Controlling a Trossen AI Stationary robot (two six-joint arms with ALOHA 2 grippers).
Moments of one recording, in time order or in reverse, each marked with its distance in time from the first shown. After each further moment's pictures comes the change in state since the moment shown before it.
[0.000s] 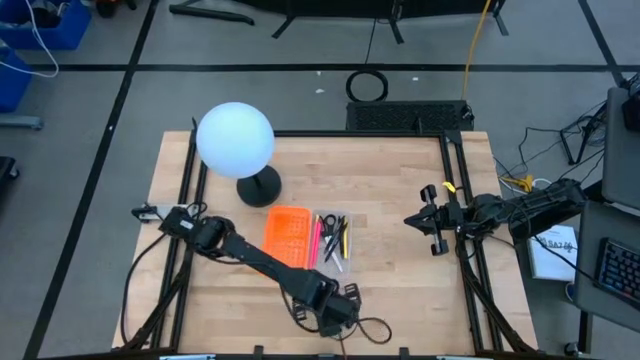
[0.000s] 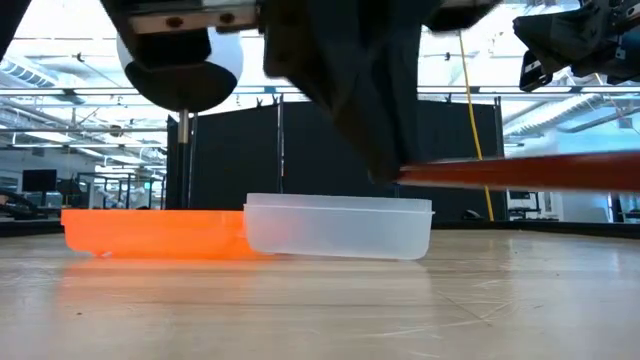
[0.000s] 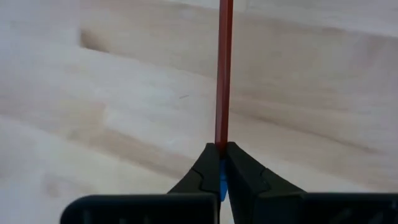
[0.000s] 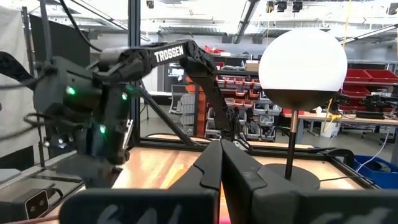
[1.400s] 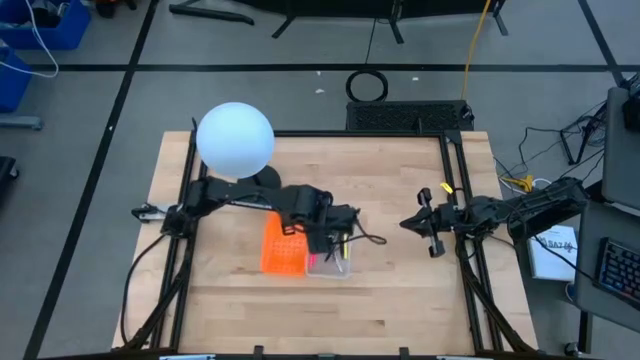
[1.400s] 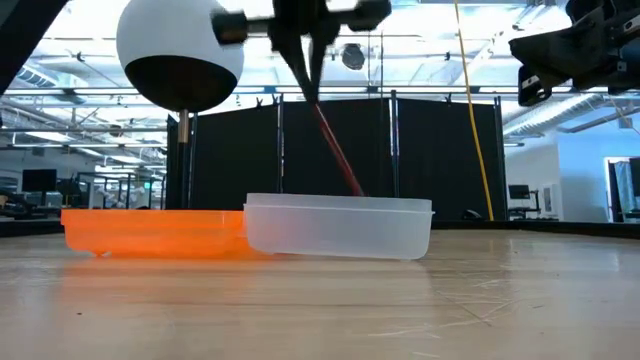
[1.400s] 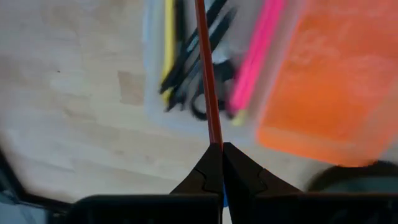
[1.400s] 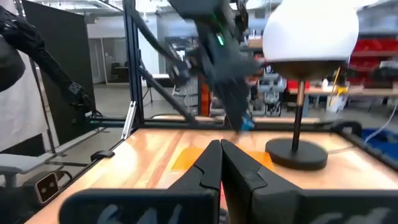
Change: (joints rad) left arm 0.340 -0.222 0.031 -0.433 -0.177 0.428; right arm 0.000 0.047 0.000 -0.049 0.002 0.070
